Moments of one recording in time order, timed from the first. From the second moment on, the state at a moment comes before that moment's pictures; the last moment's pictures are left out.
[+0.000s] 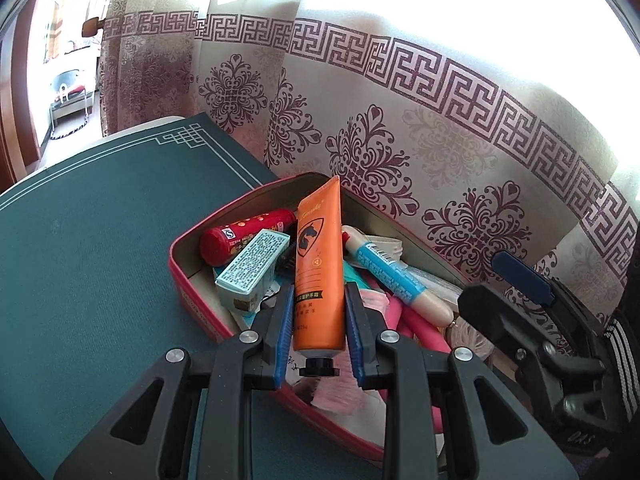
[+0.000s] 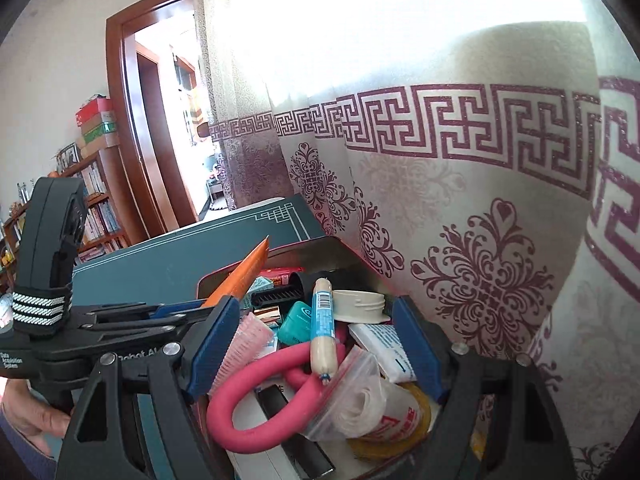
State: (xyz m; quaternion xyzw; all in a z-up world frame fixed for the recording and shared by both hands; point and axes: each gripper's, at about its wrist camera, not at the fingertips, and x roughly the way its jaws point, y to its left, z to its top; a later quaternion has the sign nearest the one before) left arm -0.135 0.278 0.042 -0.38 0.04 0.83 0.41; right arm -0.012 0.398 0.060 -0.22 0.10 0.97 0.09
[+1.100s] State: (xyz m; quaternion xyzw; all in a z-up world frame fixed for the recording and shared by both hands) left arm -0.009 0.215 0.087 -0.24 0.12 0.94 0.21; right arm 0.087 0.374 0.047 -0.26 0.09 0.95 0.15
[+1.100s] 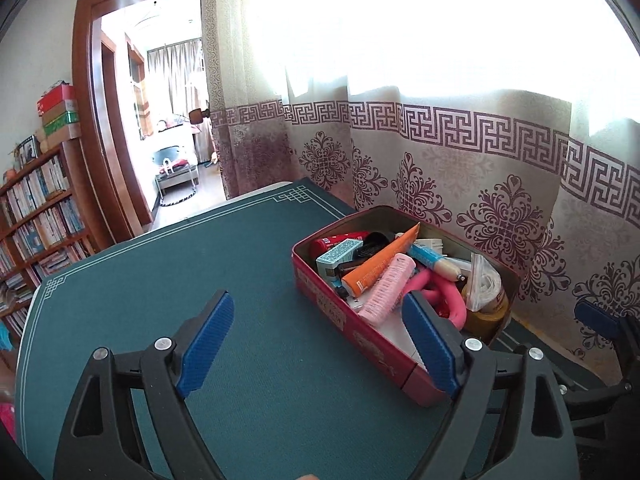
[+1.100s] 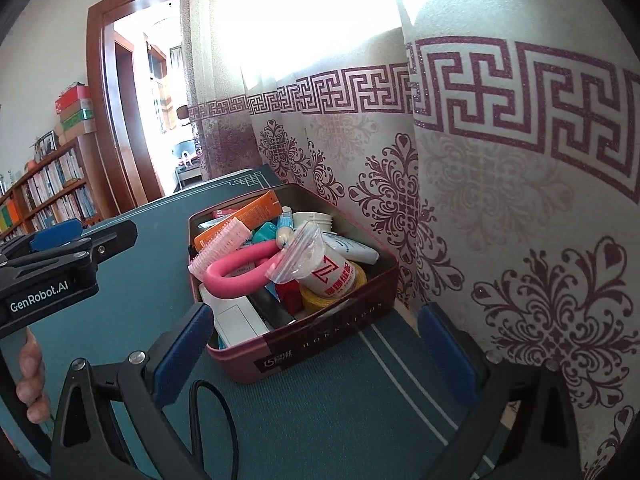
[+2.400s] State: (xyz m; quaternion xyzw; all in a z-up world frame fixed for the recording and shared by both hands) left arm 0.009 0.233 0.082 -0.26 0.12 0.93 0.25; right arm 0.102 0.367 0.046 -0.27 0.06 0.95 0.13
